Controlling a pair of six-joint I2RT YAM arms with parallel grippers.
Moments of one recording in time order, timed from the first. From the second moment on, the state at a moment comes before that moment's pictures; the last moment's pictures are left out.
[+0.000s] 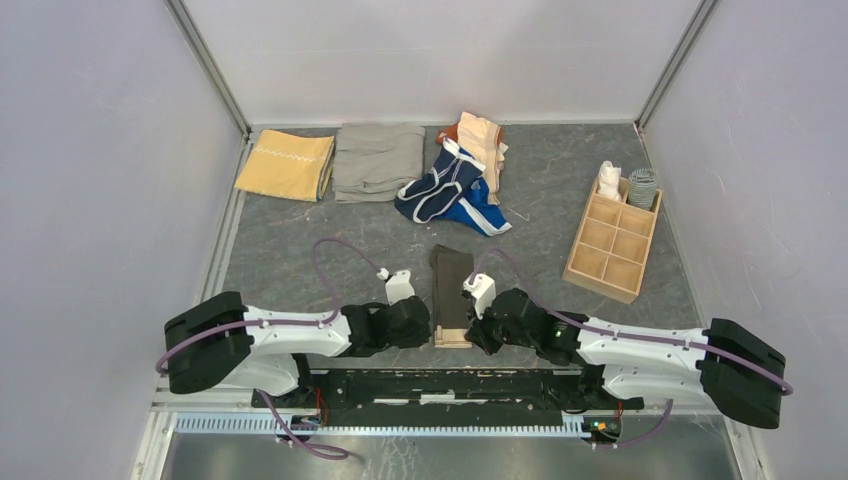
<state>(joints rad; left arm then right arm) -1.20 1.30 0.48 -0.12 -0.33 -1.16 1.11 1.04 0.34 0.02 0.01 0.33</state>
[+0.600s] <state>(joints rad) -1.20 1.34 0.51 -0.10 -0.31 -1.14 1.11 1.09 0.35 0.05 -0.02 0.29</state>
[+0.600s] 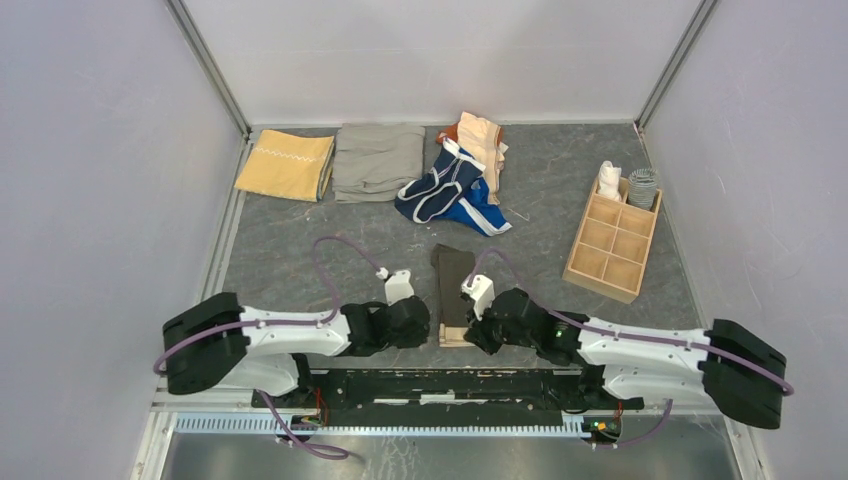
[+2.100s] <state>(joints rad) -0.99 1.59 0.66 0.14 -0.16 -0.87 1.08 0.76 0.31 -0.20 0.32 0.23</state>
